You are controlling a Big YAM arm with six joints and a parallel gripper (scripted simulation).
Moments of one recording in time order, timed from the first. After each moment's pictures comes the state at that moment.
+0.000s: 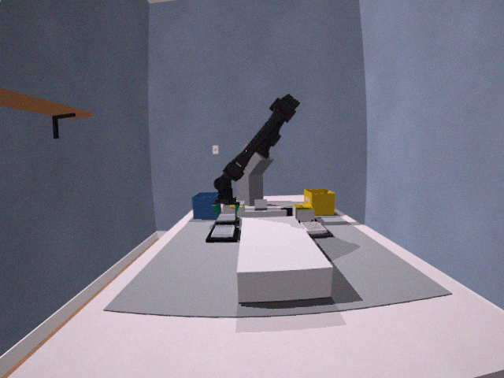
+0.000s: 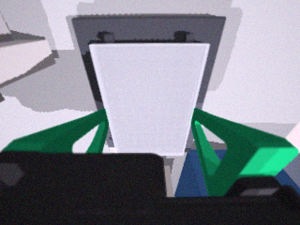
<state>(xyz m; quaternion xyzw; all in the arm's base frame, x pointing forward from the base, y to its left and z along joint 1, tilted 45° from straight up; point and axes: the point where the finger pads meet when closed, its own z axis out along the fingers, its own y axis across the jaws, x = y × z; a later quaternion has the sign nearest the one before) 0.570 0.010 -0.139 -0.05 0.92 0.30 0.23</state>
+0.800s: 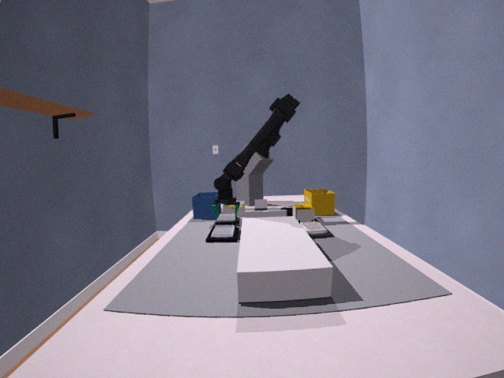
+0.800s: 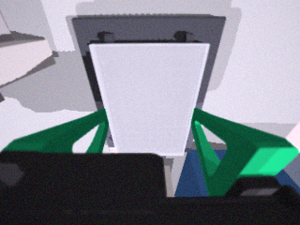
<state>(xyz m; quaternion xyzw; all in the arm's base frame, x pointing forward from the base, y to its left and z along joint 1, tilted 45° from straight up) 0.570 0.010 -0.139 -0.05 0.92 0.30 0.23</state>
